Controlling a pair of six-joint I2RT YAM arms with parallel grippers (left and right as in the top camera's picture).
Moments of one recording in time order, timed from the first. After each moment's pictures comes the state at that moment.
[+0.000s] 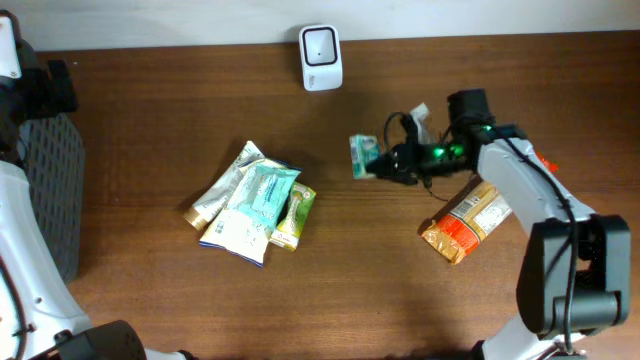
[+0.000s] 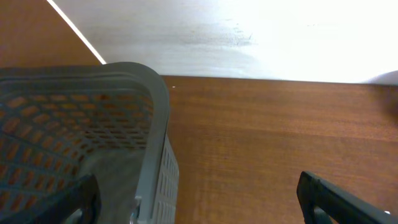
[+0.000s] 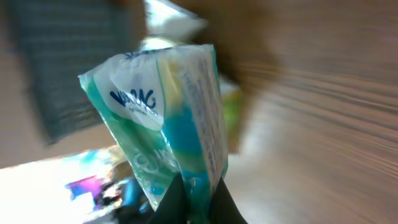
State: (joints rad) left arm 0.45 1.64 1.88 -0.84 0.15 0.27; right arm 0.06 1.81 1.24 -0.69 -1.10 0.28
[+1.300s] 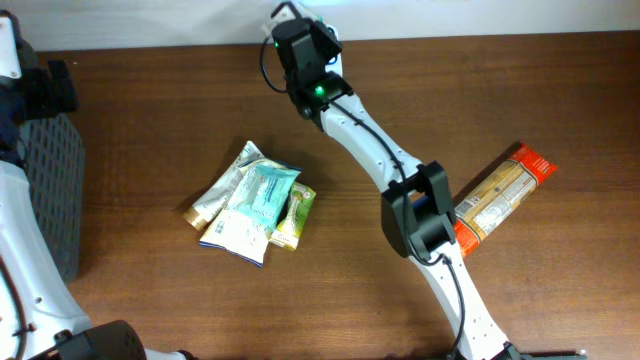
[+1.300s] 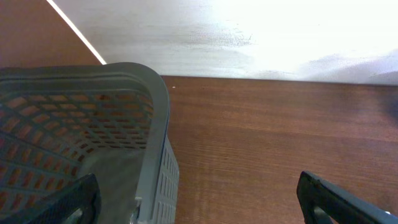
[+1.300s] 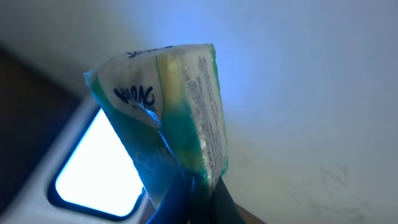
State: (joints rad) left arm 0.45 1.64 1.88 -0.84 0.15 0.27; right arm 0.53 2.64 2.44 -0.23 0.71 -0.64
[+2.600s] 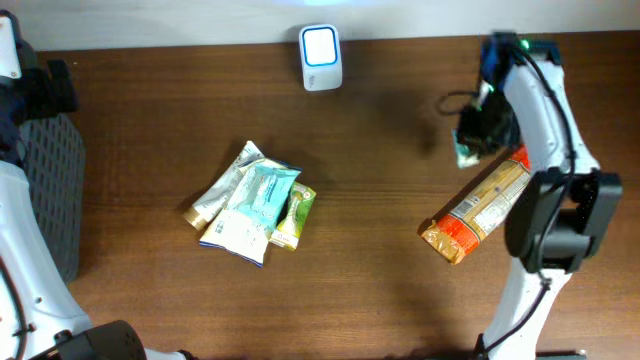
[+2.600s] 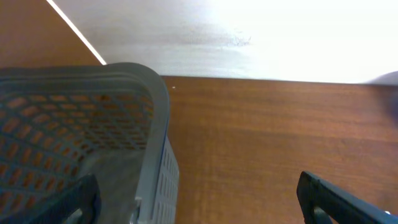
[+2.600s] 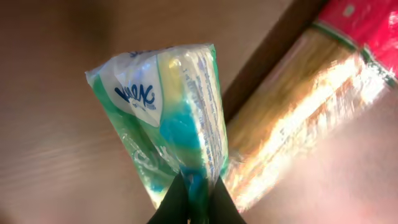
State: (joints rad) left arm 0.45 1.64 1.88 -0.84 0.15 0.27; right arm -0.09 2.17 1.95 -1.44 0.01 0.28
